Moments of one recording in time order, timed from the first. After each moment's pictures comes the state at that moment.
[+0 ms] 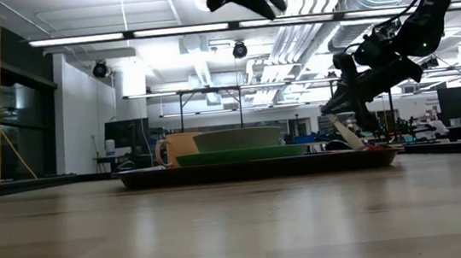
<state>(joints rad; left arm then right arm) -0.02 2.03 2.16 -1.02 -0.27 -0.43 -1.17 1.49 0.59 0.27 -0.91 0.55</state>
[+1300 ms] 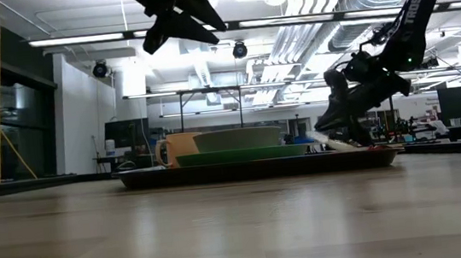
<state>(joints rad) -0.06 1.44 1.13 -0.28 -0.27 -0.63 -1.15 1.68 0.68 0.29 -0.91 0.49</state>
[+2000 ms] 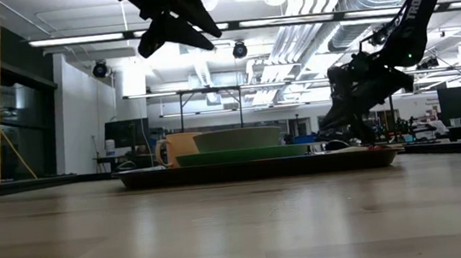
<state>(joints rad) -0.06 1.44 1.13 -0.34 -0.24 -0.66 -1.17 1.64 0.69 0.14 -0.94 0.38</state>
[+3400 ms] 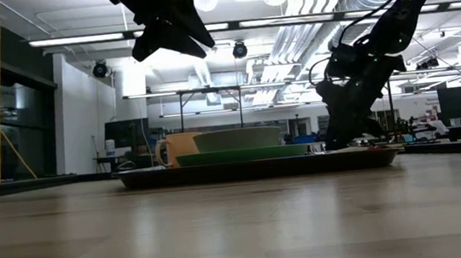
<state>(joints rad) -0.06 1.44 1.13 -0.40 -0.23 -0.65 -0.91 1.54 0.69 -0.12 -0.41 0.25</state>
